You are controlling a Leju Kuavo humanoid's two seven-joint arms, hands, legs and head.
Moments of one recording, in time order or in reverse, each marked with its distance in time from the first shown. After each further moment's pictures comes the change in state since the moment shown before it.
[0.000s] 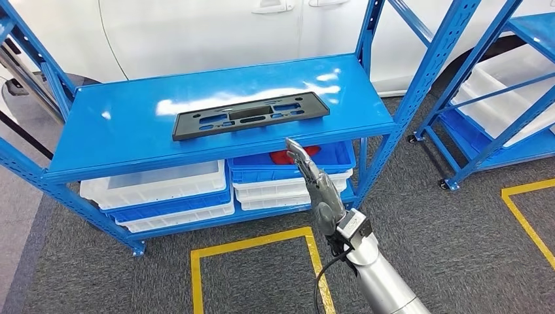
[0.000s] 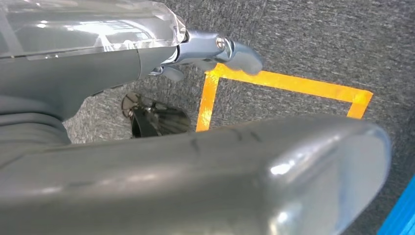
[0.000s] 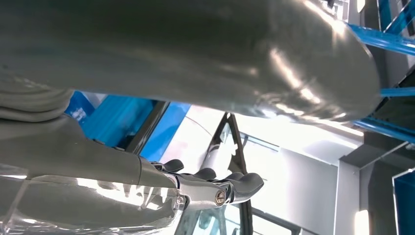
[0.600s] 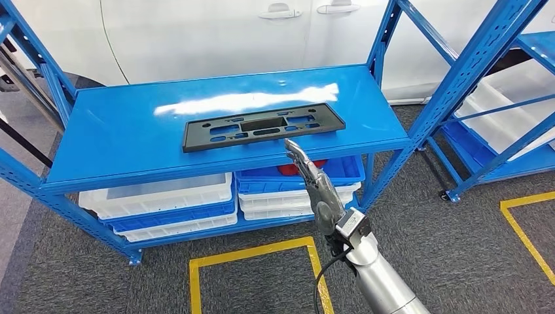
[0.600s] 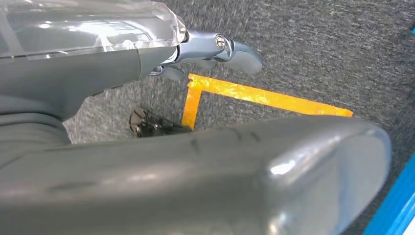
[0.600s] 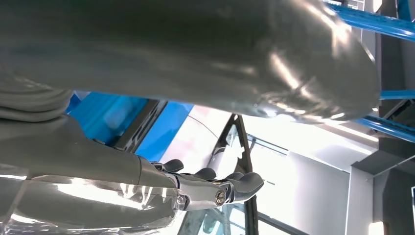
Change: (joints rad) left arm 0.007 0.002 0.000 0.000 0.003 0.001 -0.003; right arm -0.002 0.000 0.001 0.004 -0.006 -0.005 0.013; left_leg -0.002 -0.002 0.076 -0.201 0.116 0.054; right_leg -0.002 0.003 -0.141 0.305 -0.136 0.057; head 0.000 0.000
